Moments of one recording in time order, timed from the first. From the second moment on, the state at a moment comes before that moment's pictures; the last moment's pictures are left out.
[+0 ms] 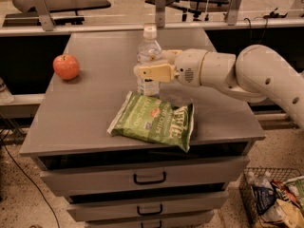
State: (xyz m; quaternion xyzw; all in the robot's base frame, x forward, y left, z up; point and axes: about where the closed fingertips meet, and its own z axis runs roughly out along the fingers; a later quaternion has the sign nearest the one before) arm 0.622 -0.016 0.927 -0.36 0.67 0.34 0.56
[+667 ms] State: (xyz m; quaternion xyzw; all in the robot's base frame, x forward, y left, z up) arm 0.615 -0.022 0.926 -0.36 0.67 0.33 0.56
